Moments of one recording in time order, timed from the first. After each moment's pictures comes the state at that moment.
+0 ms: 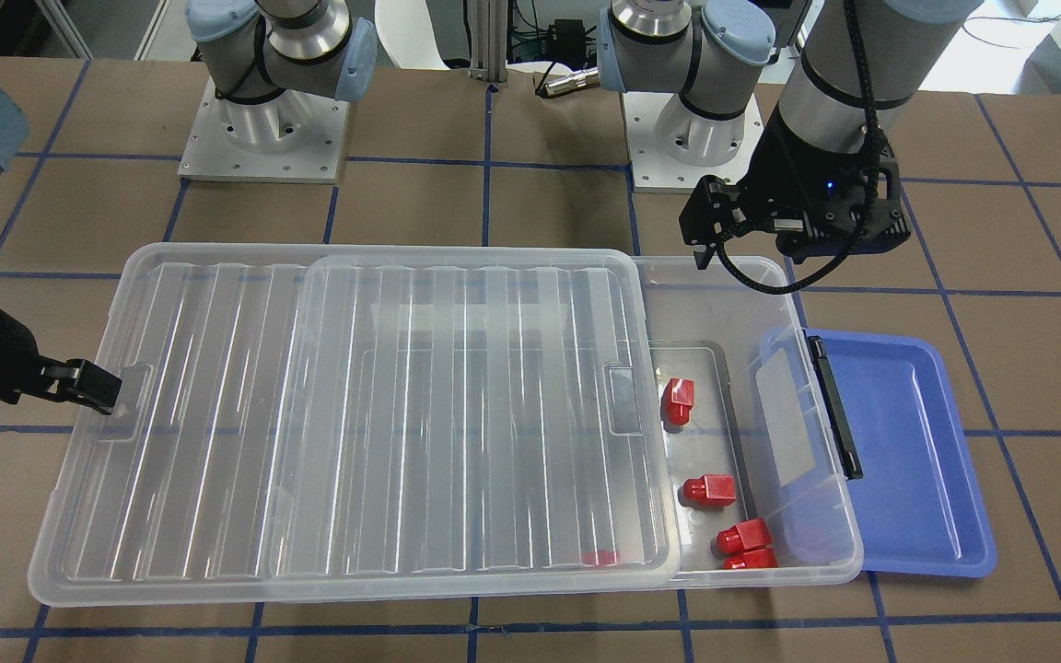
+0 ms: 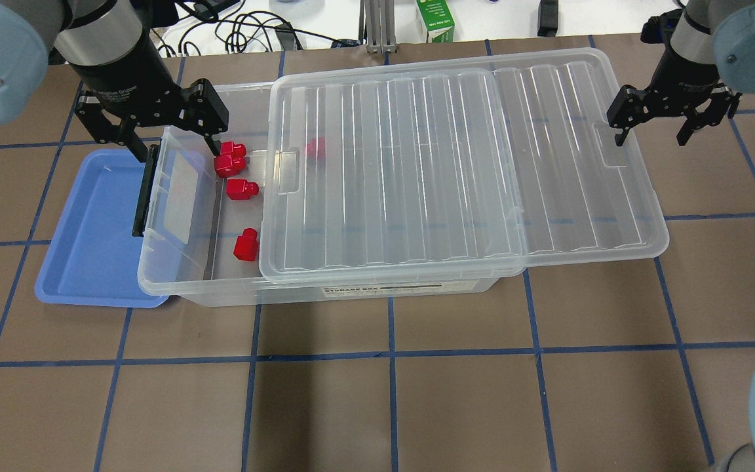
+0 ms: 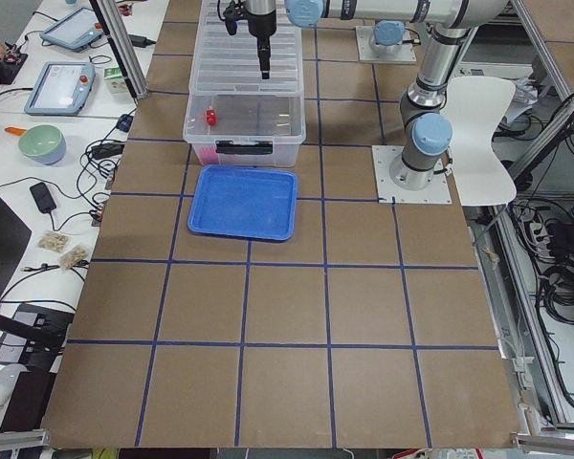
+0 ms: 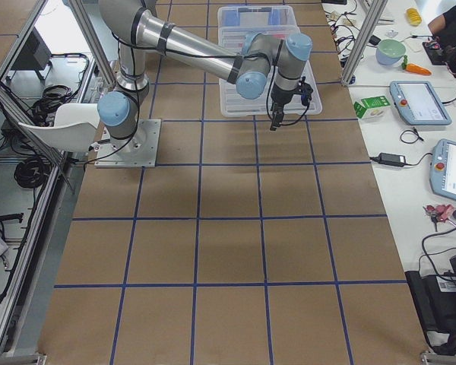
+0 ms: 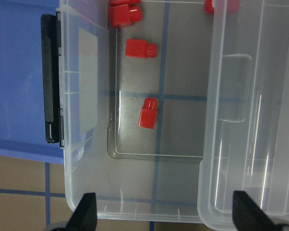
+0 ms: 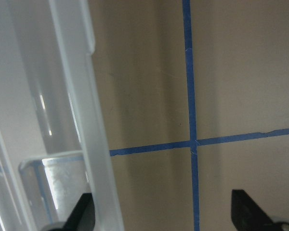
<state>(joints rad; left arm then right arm) -1.57 -1.63 -1.50 -1.61 1.59 -0.07 1.31 -1.25 1.53 -1.77 -1.66 -0.16</state>
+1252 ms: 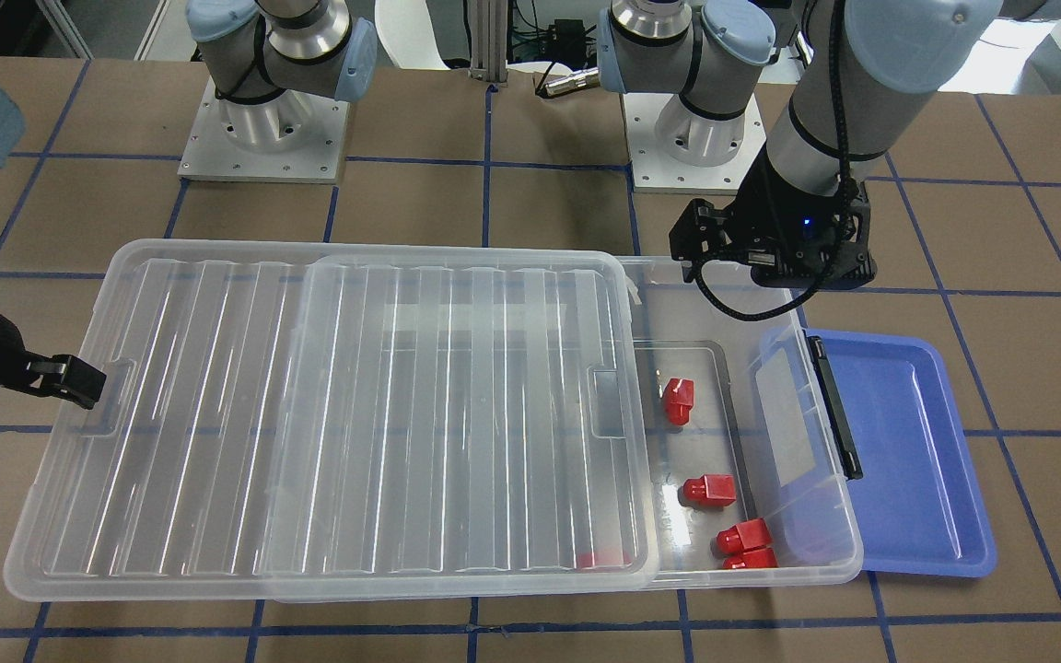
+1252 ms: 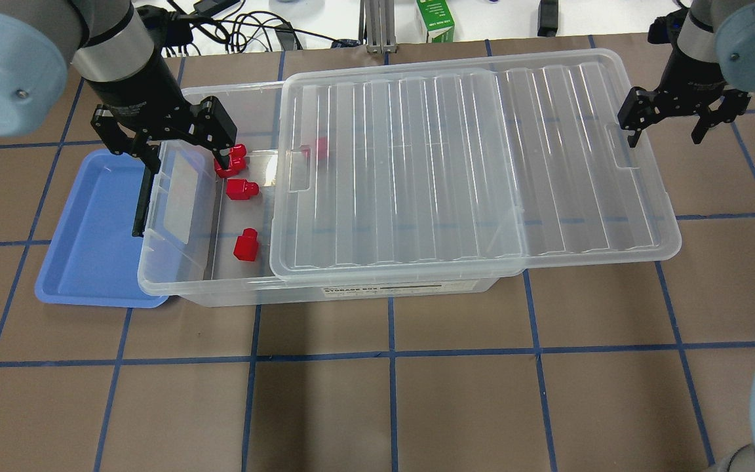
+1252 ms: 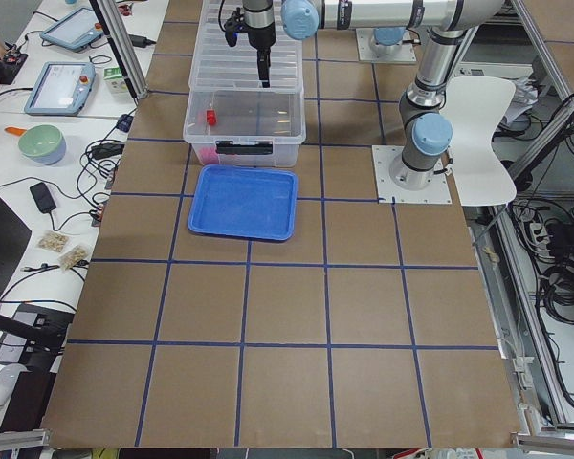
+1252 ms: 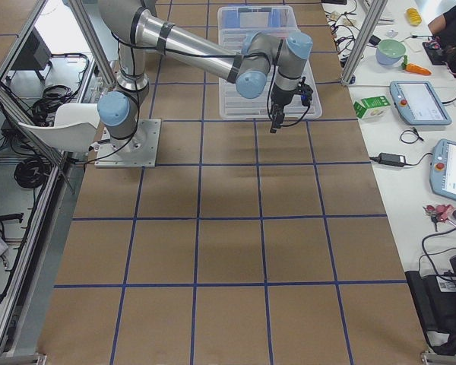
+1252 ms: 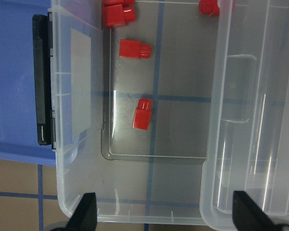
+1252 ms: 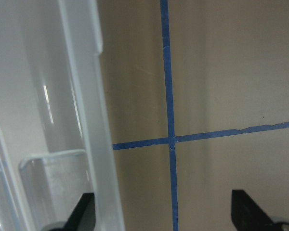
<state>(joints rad) -1.55 -1.65 -1.59 -1.55 1.56 0.03 1.31 -1.25 1.52 -1.76 -1.72 -0.17</state>
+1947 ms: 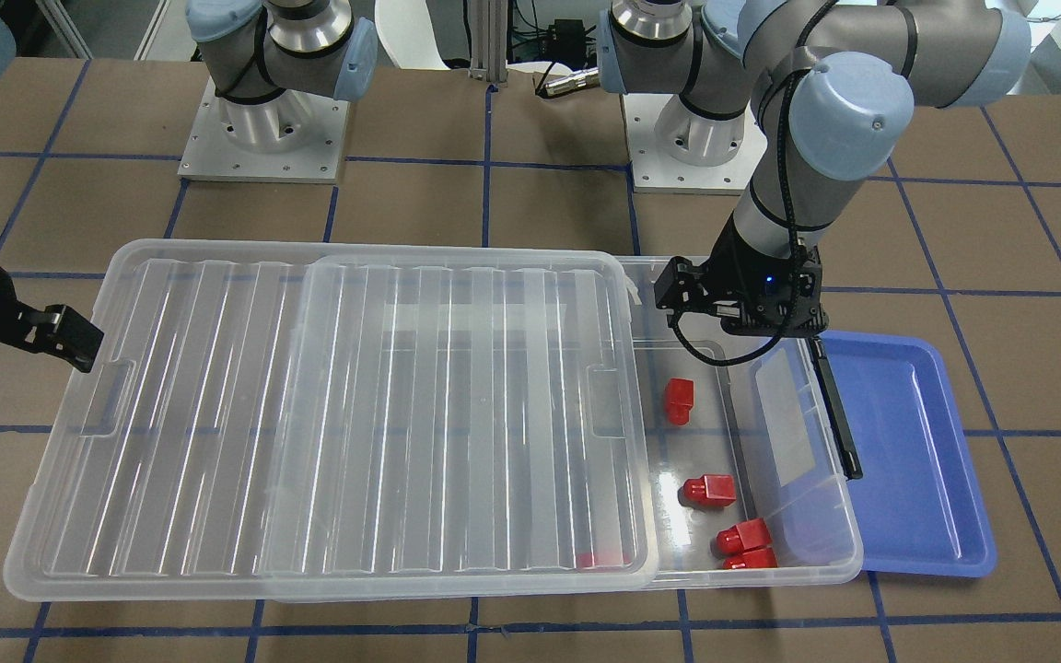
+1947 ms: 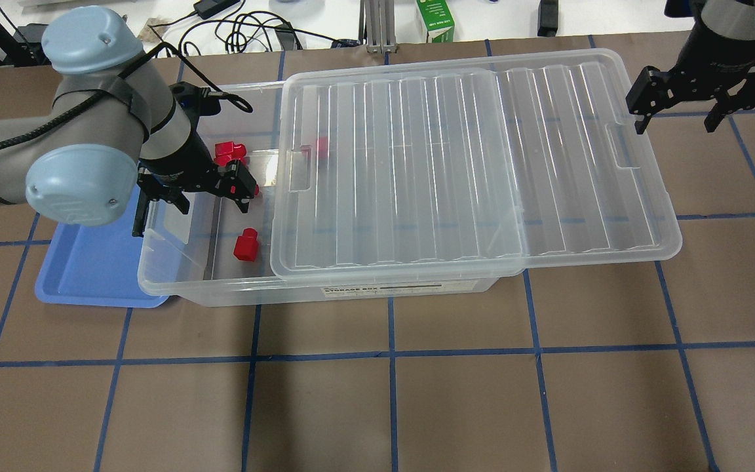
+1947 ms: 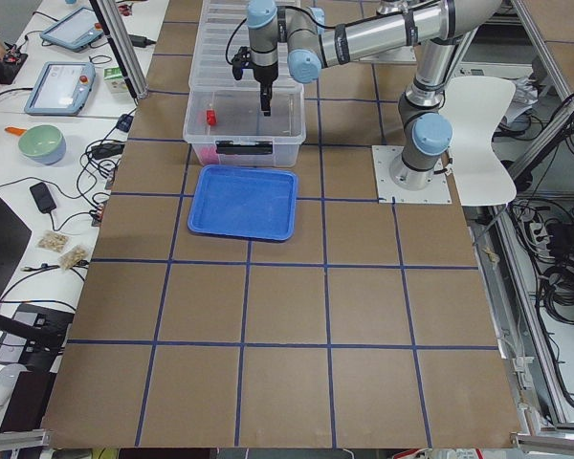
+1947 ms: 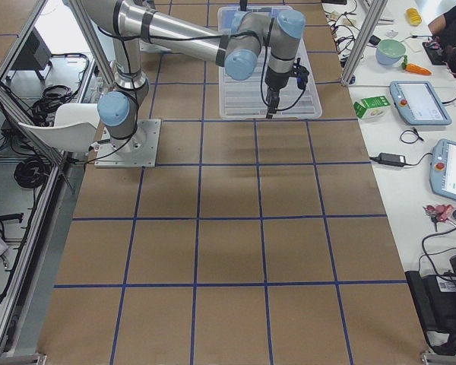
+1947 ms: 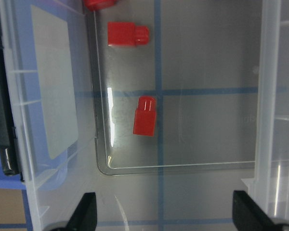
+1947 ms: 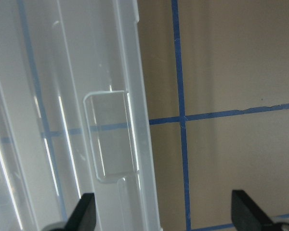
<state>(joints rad) -1.54 -1.67 -1.83 -1.24 1.56 0.07 1.32 -1.41 1.52 -1.65 -1.66 -0.16</state>
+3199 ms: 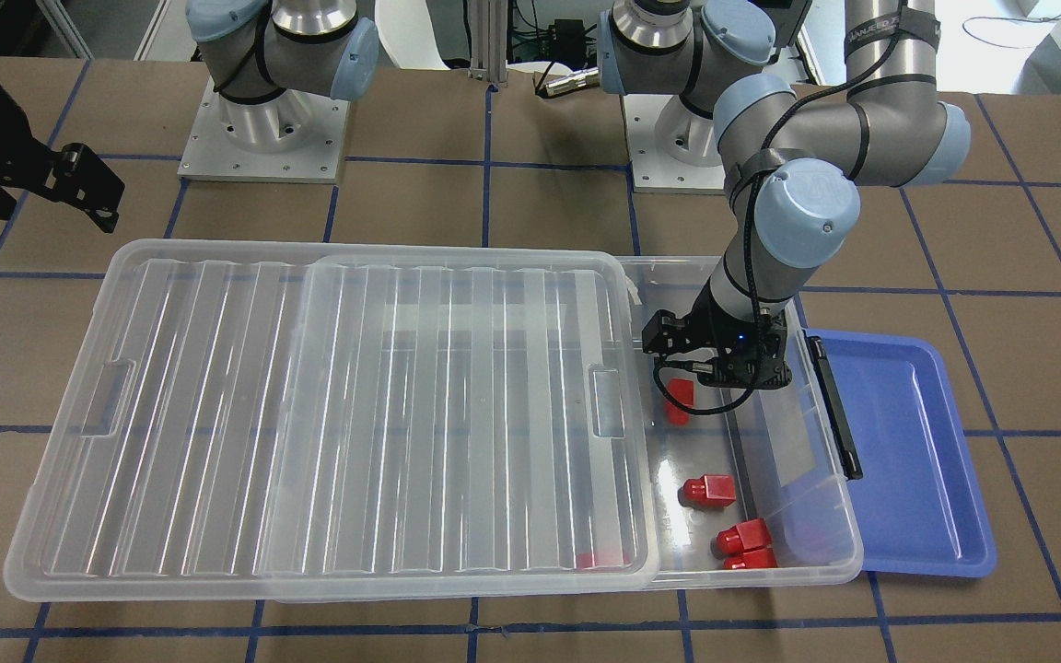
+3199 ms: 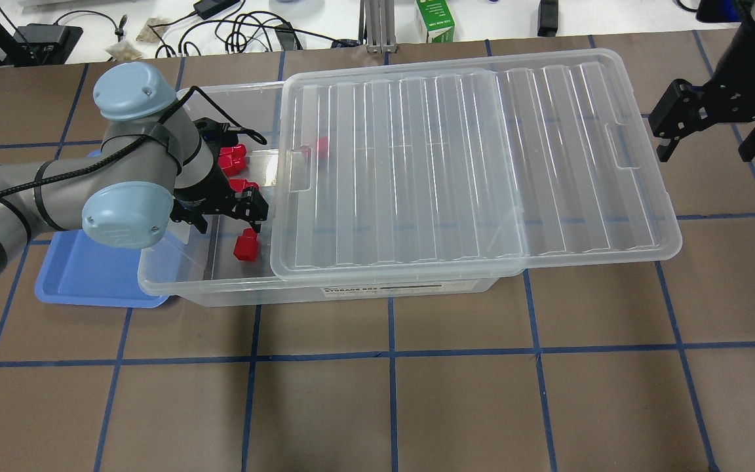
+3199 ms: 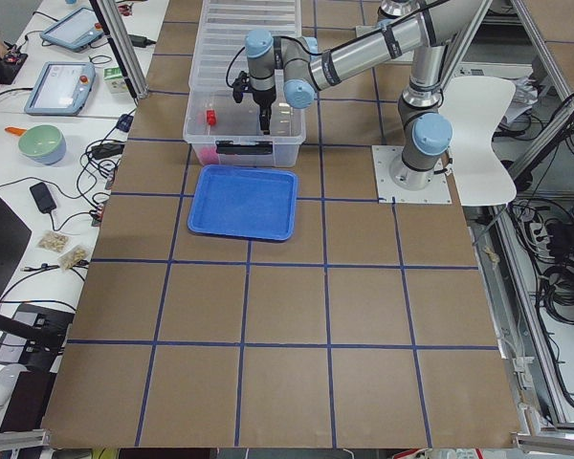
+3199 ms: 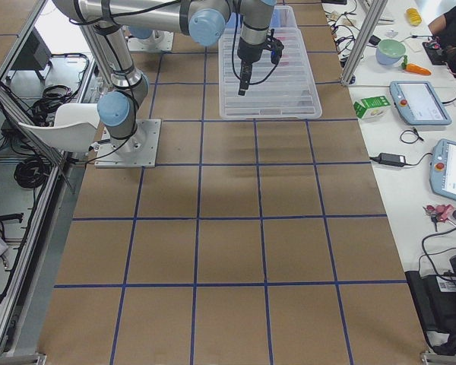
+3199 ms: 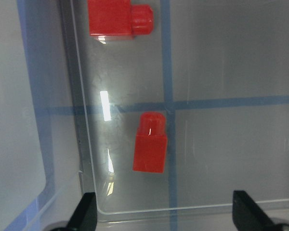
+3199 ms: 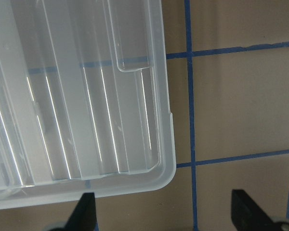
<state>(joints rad) -1.53 -1.77 -1.91 -1.09 1.56 0.08 1.32 -1.57 1.54 -1.44 -1.66 -0.15</state>
